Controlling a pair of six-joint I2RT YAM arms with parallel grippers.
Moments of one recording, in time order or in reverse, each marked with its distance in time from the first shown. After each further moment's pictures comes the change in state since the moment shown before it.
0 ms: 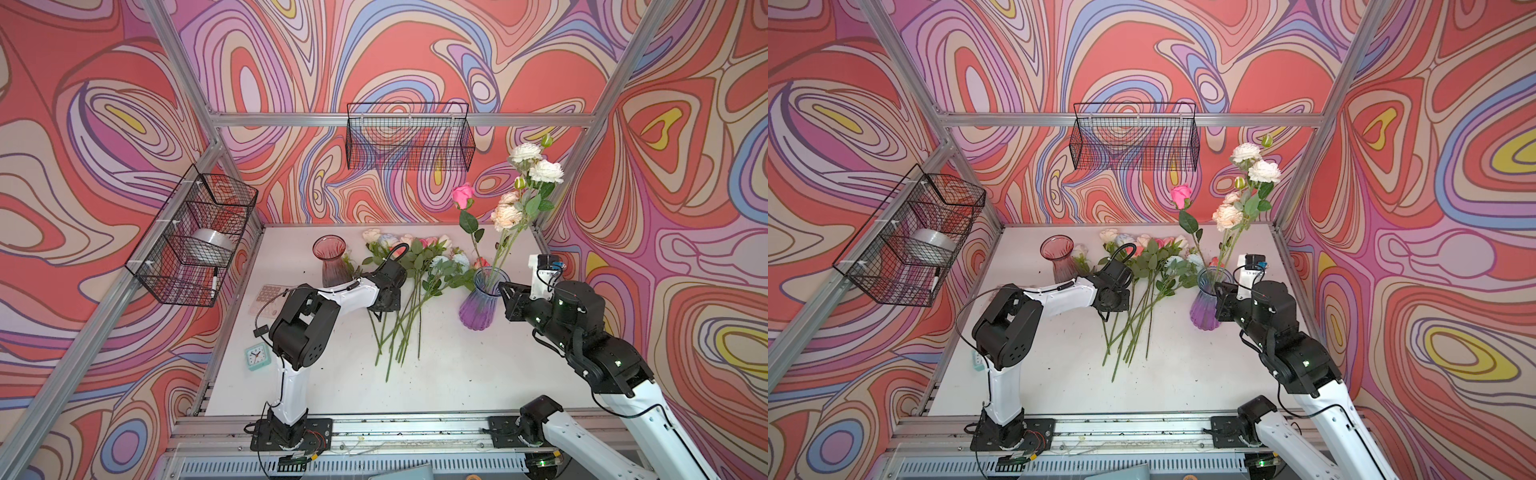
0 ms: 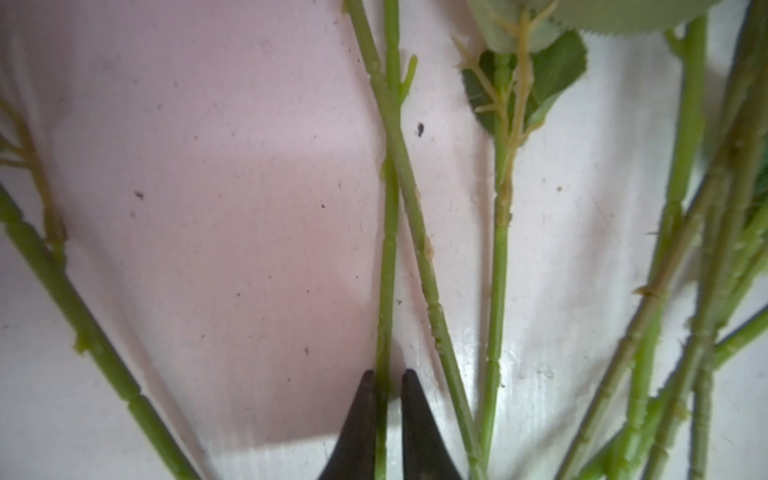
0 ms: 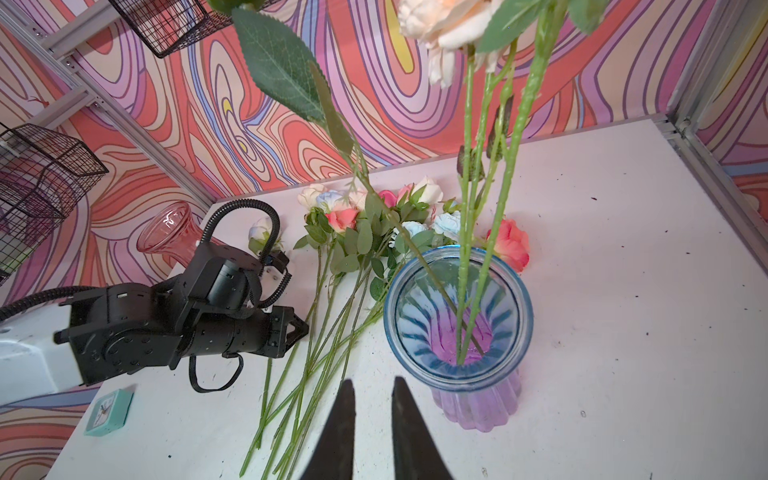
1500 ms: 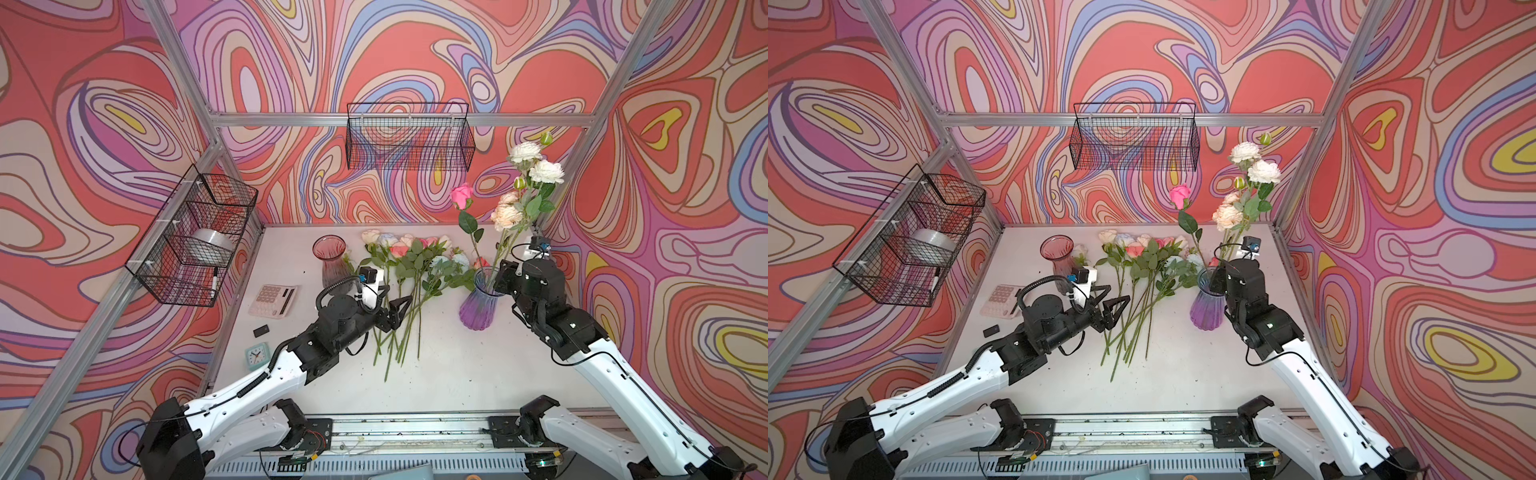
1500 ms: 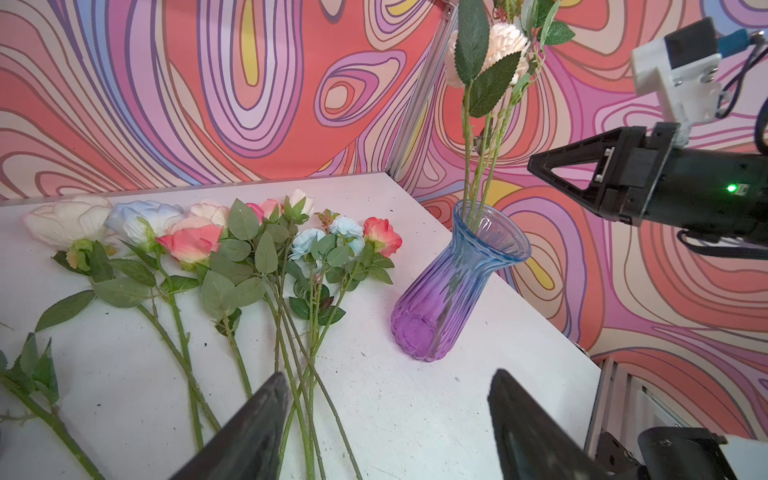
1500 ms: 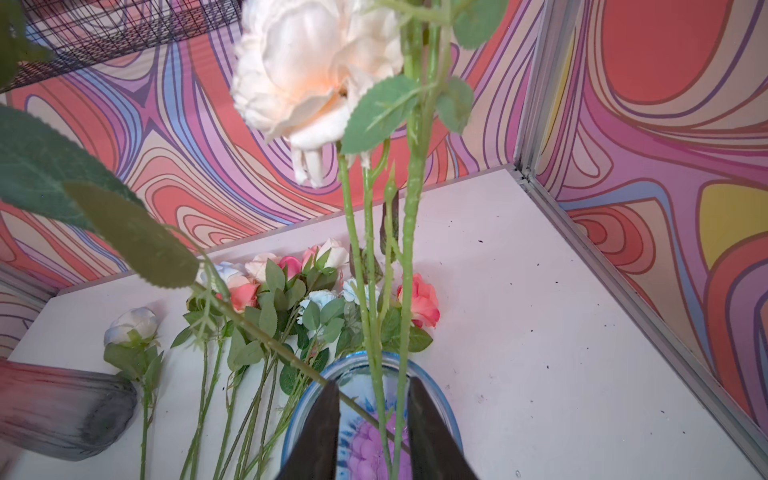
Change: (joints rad) left arm -0.179 -0.973 -0.653 0.698 0.085 0.187; right arm 0.000 0.216 -0.018 0.220 0.345 0.006
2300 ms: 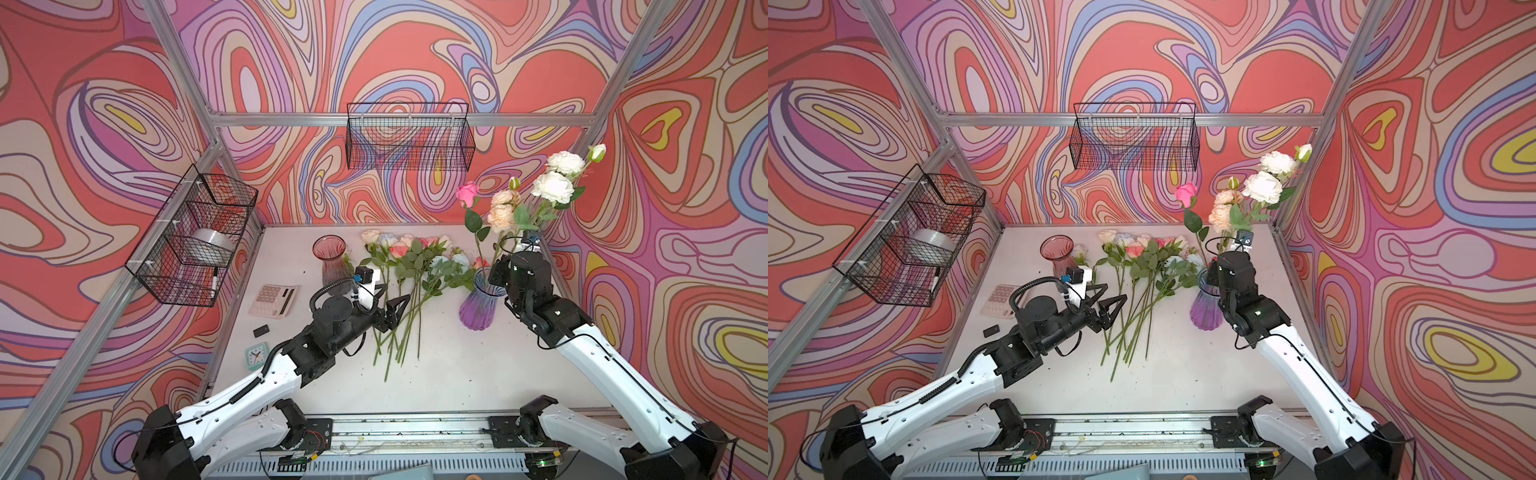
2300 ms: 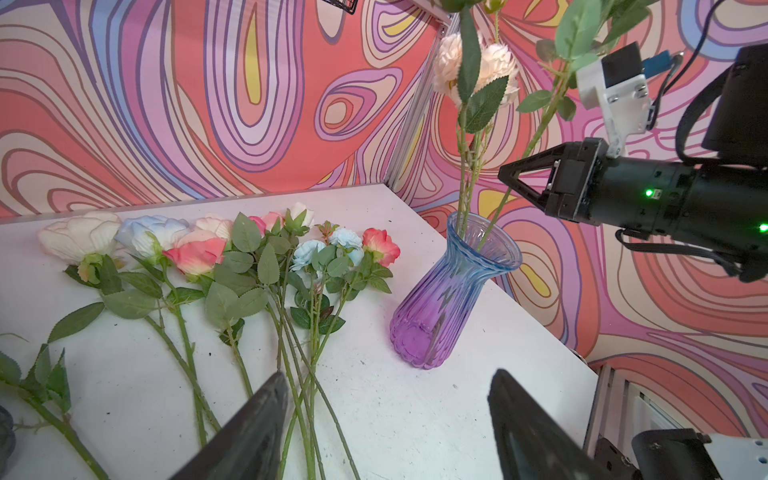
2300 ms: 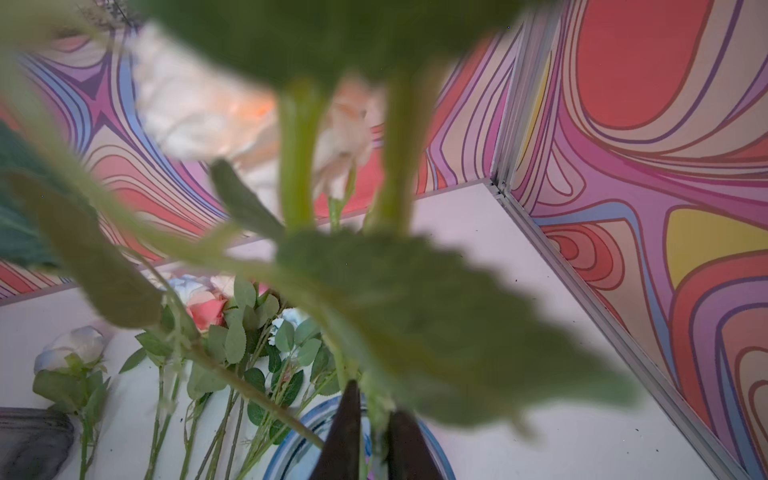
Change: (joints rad) left arm 0.000 -0.045 0.000 -0.014 0.001 0.011; right arm 0.000 0.121 0.006 0.087 0.090 -0.048
